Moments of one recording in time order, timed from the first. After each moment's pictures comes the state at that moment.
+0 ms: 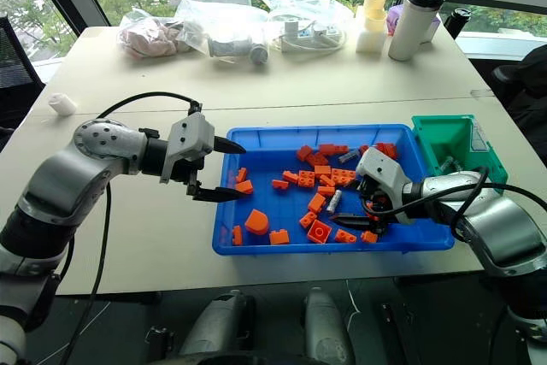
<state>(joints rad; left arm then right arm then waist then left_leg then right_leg) -0.65 0.78 -0.25 -0.30 -0.38 0.63 -1.13 -0.26 -0.98 0.07 -0.38 0.48 0.85 0.96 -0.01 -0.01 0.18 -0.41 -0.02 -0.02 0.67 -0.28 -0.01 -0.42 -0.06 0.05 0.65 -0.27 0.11</state>
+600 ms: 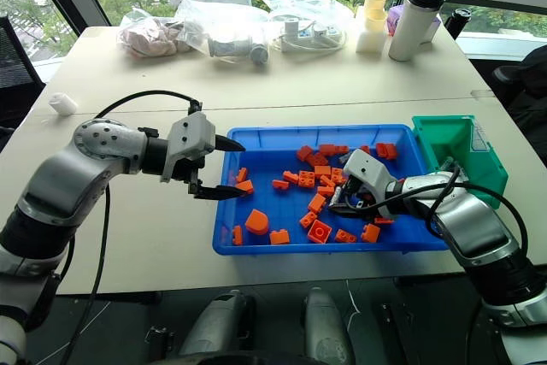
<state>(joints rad) -0.65 0.78 -0.25 -0.31 -0.36 0.65 -1.11 -0.33 -0.90 0.17 -0.28 0.35 0.81 0.91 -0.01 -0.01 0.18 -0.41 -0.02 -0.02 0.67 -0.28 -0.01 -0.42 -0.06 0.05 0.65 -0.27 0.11</state>
